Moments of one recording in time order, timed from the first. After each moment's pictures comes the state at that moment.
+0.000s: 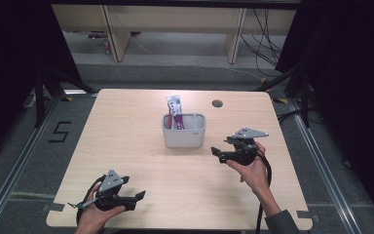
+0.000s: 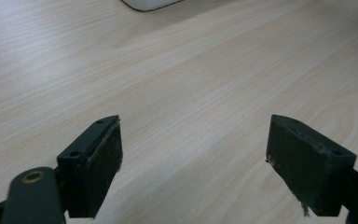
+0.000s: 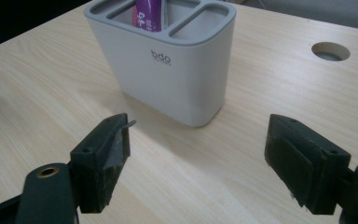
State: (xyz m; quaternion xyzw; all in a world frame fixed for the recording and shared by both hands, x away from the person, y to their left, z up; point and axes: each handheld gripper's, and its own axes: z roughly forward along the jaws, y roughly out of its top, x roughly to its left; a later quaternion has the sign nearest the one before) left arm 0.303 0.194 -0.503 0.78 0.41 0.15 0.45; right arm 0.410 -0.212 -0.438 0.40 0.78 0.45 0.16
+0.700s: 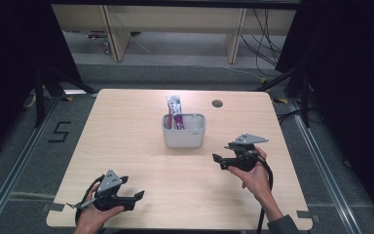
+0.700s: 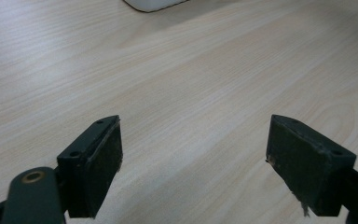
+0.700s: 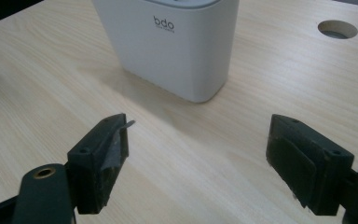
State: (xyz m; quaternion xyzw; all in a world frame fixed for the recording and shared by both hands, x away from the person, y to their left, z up) left arm 0.303 0.196 -0.503 0.79 0.40 0.15 0.44; right arm 0.399 -0.217 -0.448 0.40 0.79 0.43 0.16
